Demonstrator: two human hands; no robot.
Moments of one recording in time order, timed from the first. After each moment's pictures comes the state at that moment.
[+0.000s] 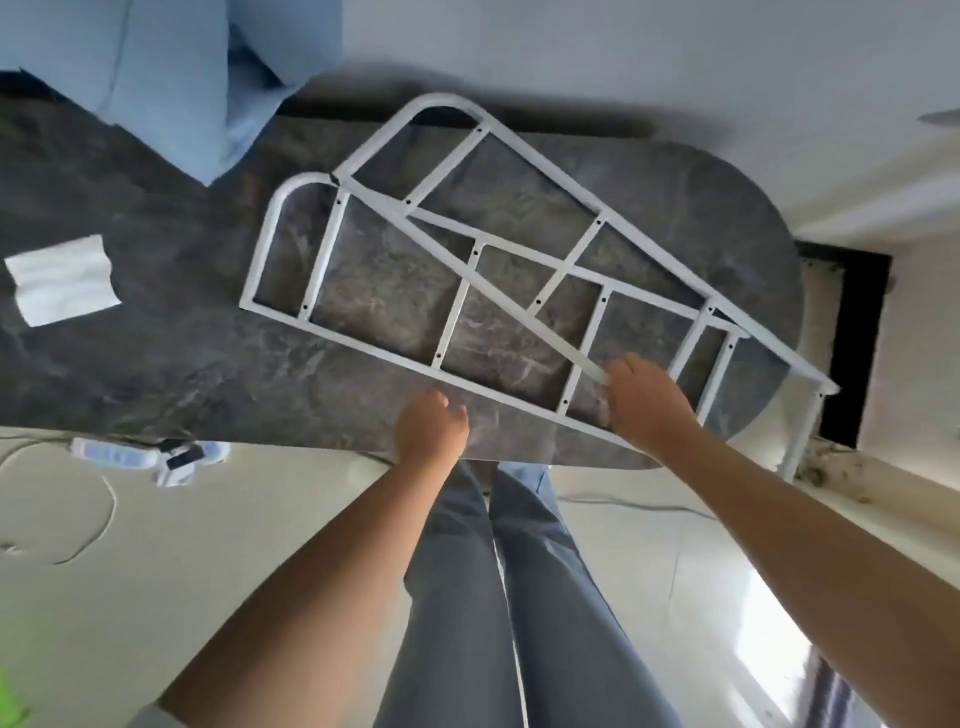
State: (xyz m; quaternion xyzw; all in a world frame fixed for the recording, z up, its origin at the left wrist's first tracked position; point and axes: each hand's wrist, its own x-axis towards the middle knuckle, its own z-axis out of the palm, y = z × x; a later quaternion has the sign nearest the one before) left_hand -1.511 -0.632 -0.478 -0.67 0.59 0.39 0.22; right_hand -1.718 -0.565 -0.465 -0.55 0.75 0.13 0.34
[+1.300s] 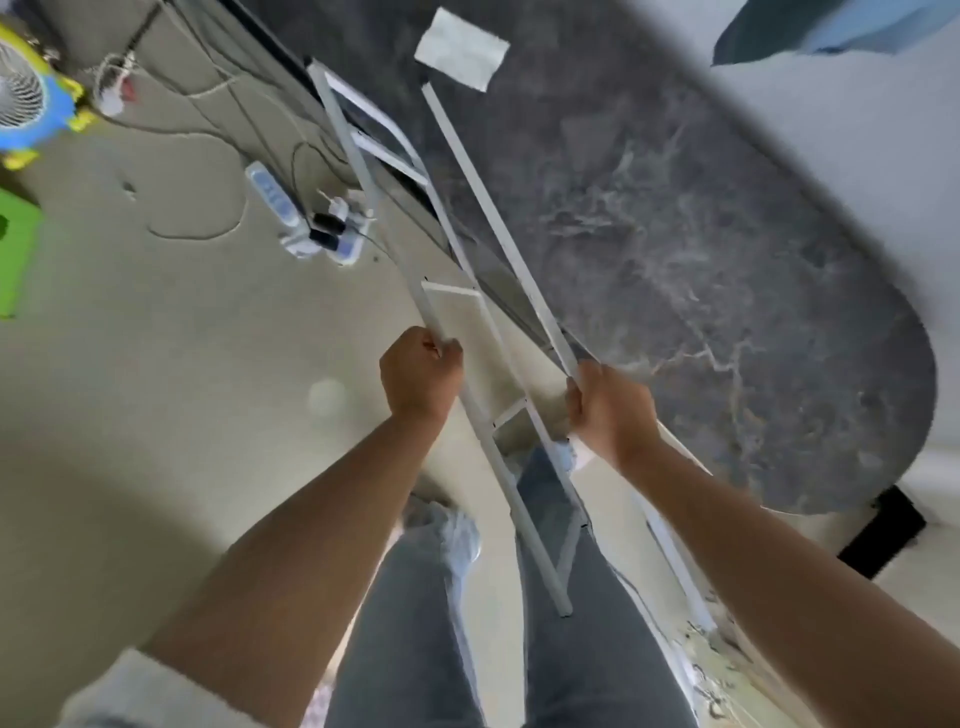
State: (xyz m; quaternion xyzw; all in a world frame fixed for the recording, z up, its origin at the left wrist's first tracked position) left_hand -1.295 -0.473 -0.387 -0.88 0.31 0.30 -0.22; right_hand -1.472 -0.503 -0.373 -0.78 0.55 0.17 0.24
